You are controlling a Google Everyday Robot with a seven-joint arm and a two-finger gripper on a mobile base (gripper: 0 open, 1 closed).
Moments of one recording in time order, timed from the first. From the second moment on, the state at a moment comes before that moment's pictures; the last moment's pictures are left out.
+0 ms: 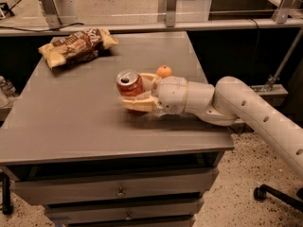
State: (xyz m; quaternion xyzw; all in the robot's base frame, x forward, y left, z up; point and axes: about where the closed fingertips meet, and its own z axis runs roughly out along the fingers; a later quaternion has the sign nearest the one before) arm 0.551 0.056 0.885 -0.50 0.48 0.41 0.60
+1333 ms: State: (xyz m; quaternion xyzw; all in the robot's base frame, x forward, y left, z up) arm 0.547 0.048 0.877 -0.52 0.47 0.42 0.57
